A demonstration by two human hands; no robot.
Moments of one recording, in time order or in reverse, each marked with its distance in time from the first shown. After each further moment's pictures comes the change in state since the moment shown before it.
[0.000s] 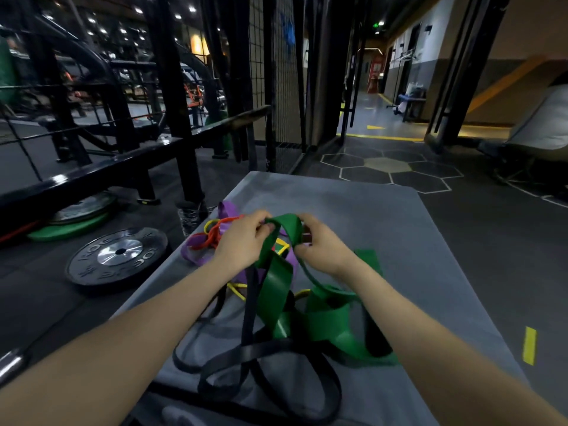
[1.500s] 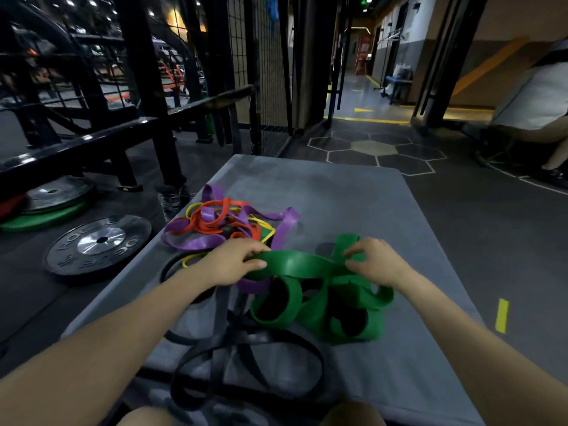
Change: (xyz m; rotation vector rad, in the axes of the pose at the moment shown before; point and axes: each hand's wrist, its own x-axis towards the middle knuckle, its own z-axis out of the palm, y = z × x) left_hand -0.020 -0.034 0.033 0.110 -0.414 0.158; right_hand -0.052 0.095 -0.066 -0.603 0.005 0.261
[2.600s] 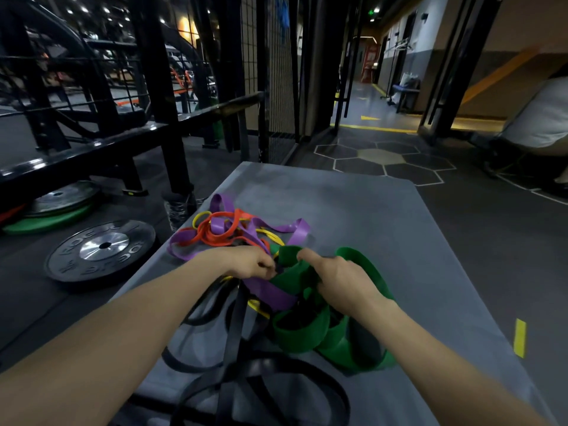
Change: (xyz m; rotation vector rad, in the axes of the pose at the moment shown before) left_hand 0.051 -0.030 -0.016 0.074 -0.437 -0.079; right_hand 0.020 -0.073 0.037 -0.258 0.090 -0.331
